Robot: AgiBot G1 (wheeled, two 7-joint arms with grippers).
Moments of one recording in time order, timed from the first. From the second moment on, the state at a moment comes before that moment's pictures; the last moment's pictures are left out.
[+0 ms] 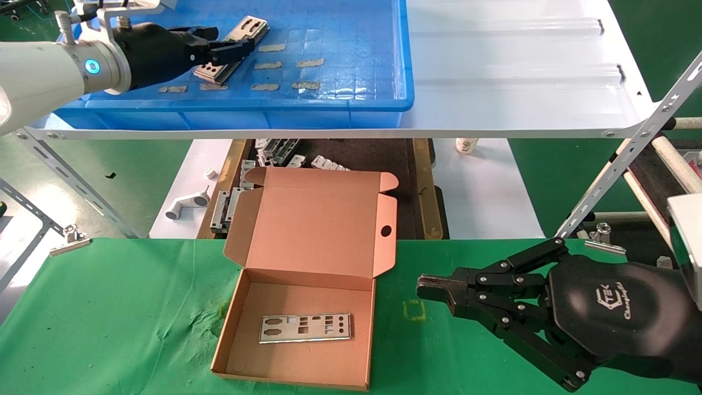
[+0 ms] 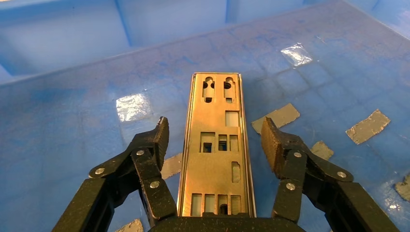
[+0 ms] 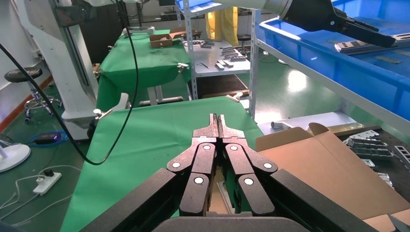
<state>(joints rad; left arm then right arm) -1.95 1.21 0.50 0.00 1.33 0.73 -0.04 1.11 -0.56 -0.42 1.26 -0.64 -1.44 0.11</state>
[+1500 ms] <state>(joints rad) -2.04 1.05 0.49 -0.13 1.30 1.30 0.10 1.11 -0.56 -0.42 1.26 -0.64 -1.44 0.11</state>
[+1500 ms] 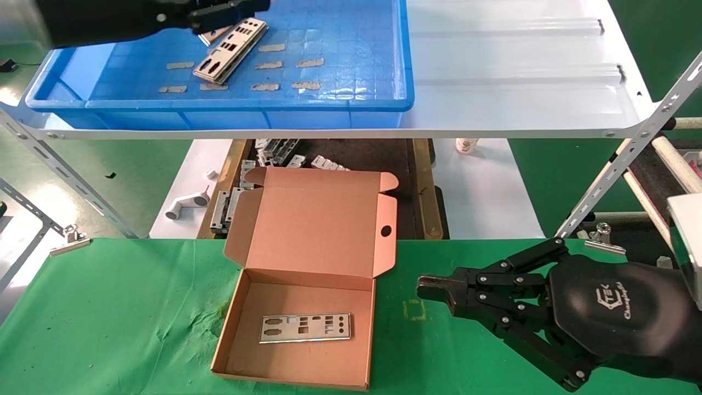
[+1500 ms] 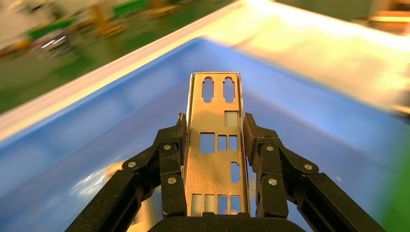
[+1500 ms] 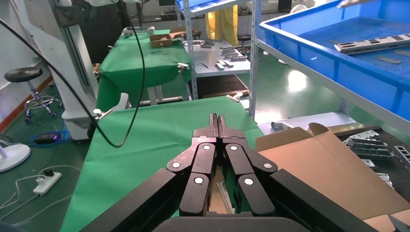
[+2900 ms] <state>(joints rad) -1.62 1.05 1.03 -0.43 1.16 1.42 0.47 1.11 -0.56 -0.42 1.26 -0.64 -1.44 0.11</state>
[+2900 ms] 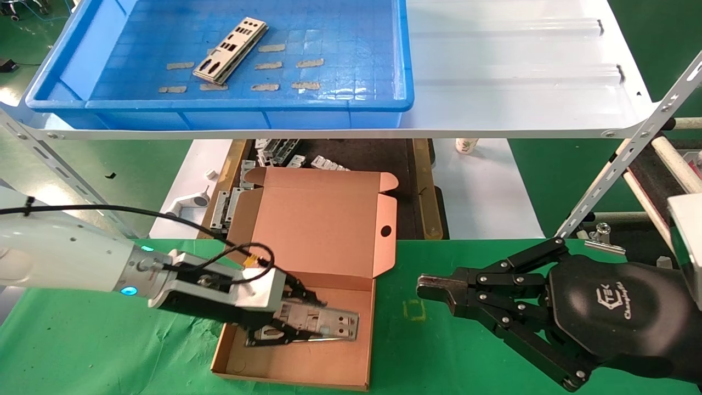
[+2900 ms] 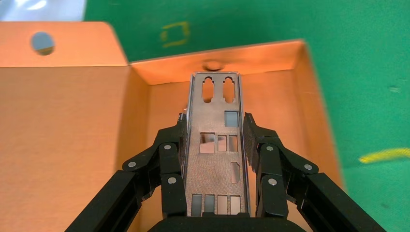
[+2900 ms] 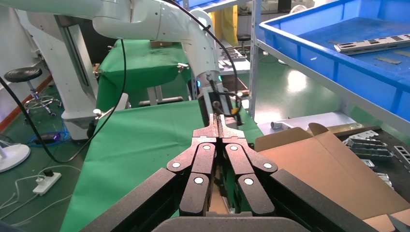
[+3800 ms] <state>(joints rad) -1.64 1.11 0.98 -0.22 1.10 1.49 0.52 1.11 -0.56 -0.42 1.26 -0.64 -1.44 0.11</state>
